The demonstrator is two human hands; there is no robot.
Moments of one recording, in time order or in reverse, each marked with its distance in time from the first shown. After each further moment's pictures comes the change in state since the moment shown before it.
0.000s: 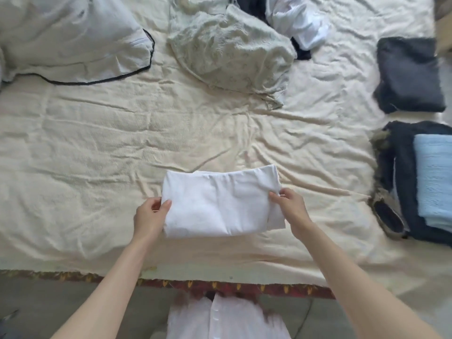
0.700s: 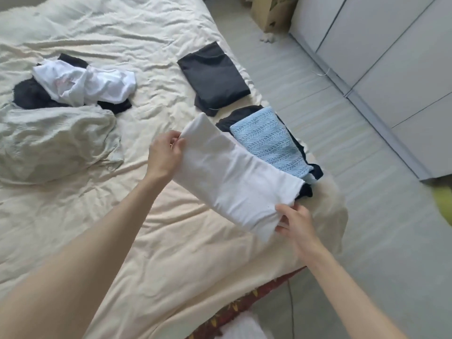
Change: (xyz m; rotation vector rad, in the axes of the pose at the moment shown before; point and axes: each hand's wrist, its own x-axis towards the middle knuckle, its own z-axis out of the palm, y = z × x) left_hand -0.129 0.322 0.342 0.346 -0.284 0.893; right_hand -0.056 0.079 -0.316 0.766 0.426 0.050
